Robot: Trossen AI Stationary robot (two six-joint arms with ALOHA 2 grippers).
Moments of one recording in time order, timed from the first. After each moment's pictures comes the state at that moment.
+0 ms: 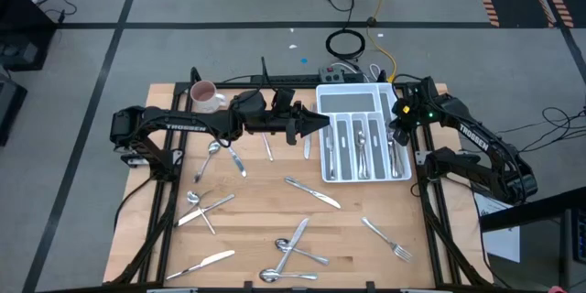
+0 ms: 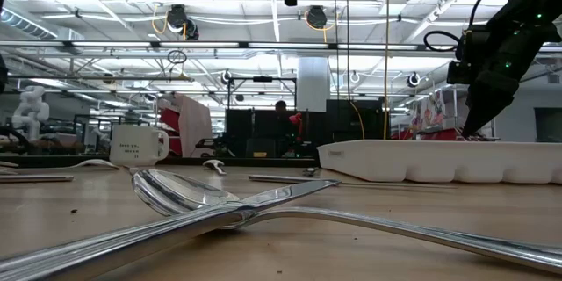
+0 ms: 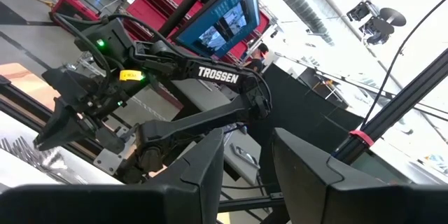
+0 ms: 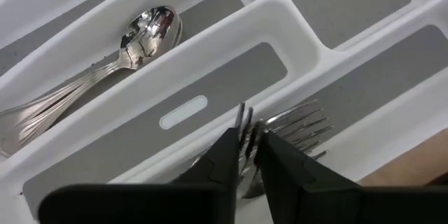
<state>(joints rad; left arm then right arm) 0.13 1.62 1.21 0.56 0.20 -0.74 -1.19 0.92 0.53 -0.75 -0.37 -0.58</state>
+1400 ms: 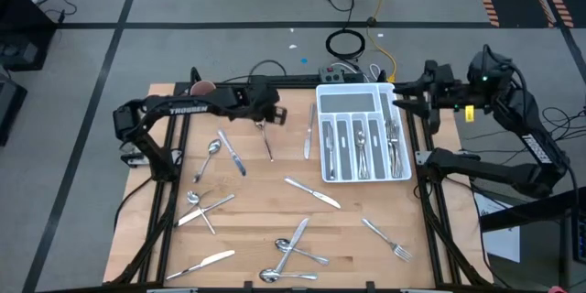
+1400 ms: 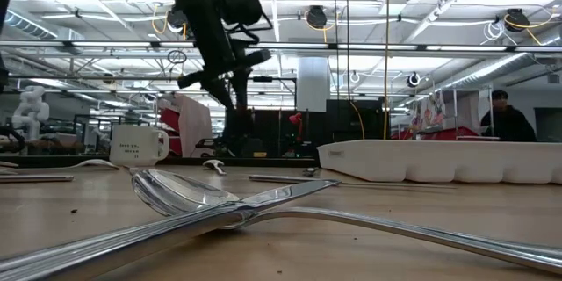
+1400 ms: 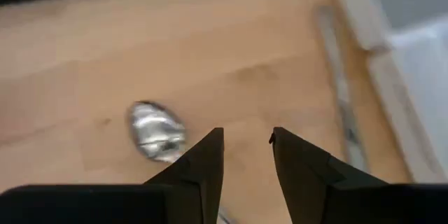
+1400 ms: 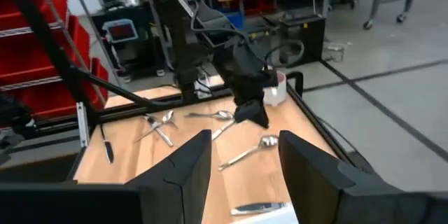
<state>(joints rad) 0.39 1.65 1.22 -0.62 -0.22 -0.84 -0.65 0.76 1.29 -0.78 -0.49 0.03</state>
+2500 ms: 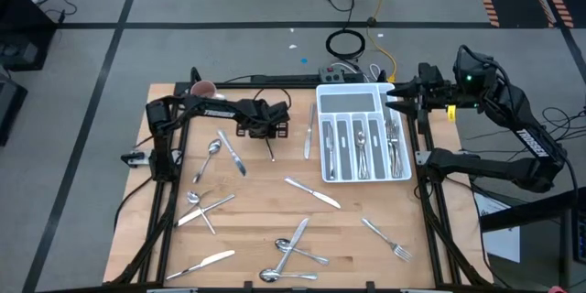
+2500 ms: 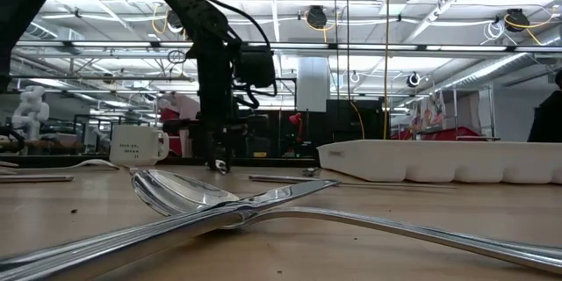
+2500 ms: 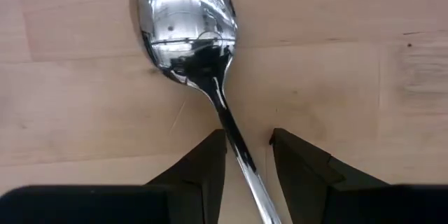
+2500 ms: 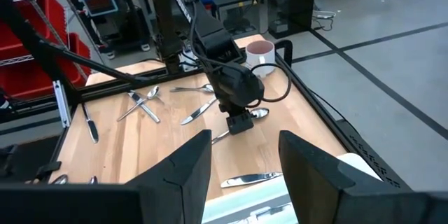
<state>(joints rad) 0.38 1.96 1.20 -0.65 -0.16 -1.12 -0.60 0.81 1.29 -0.85 -0.39 0.02</state>
